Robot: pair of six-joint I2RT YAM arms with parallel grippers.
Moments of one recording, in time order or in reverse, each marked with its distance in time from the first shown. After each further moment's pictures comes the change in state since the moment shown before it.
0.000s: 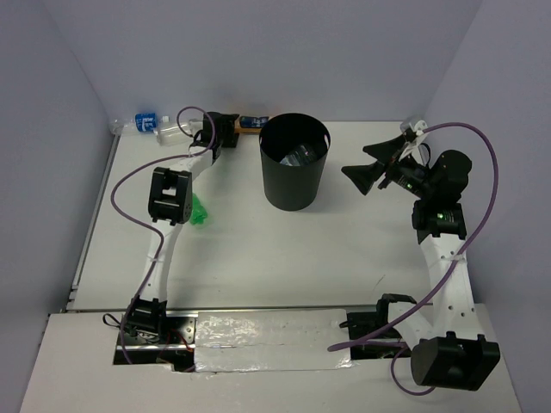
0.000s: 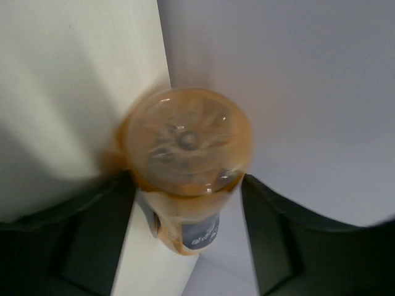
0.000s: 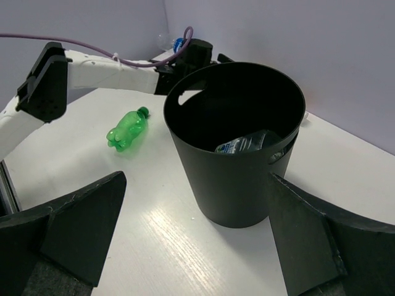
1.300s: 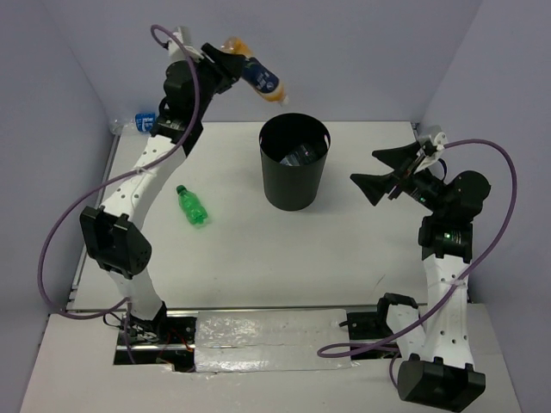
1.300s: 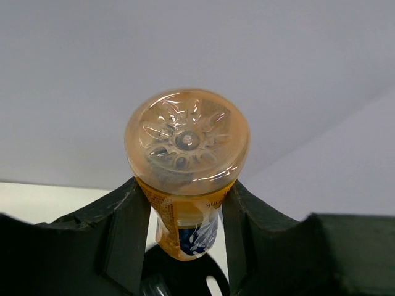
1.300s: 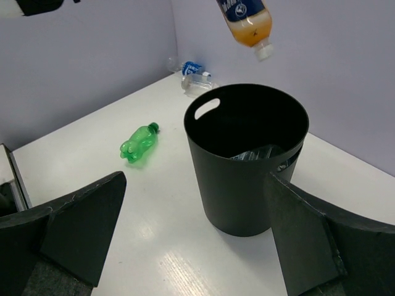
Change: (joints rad) left arm -0.128 -0.919 -0.385 0.032 0.012 0.856; right arm -0.108 -0.141 -0.048 0.093 -0.103 0.141
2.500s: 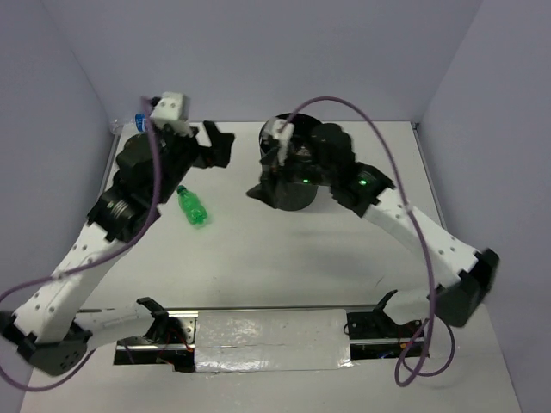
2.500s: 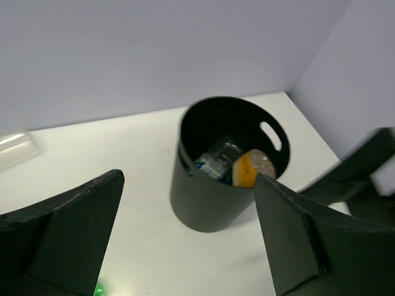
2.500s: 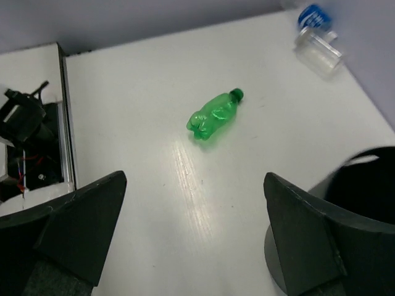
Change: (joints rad) left arm -0.308 -0.607 -0.369 -0.437 -0.169 0.565; right arm 0.899 0.465 0.443 -0.441 0.522 -0.432
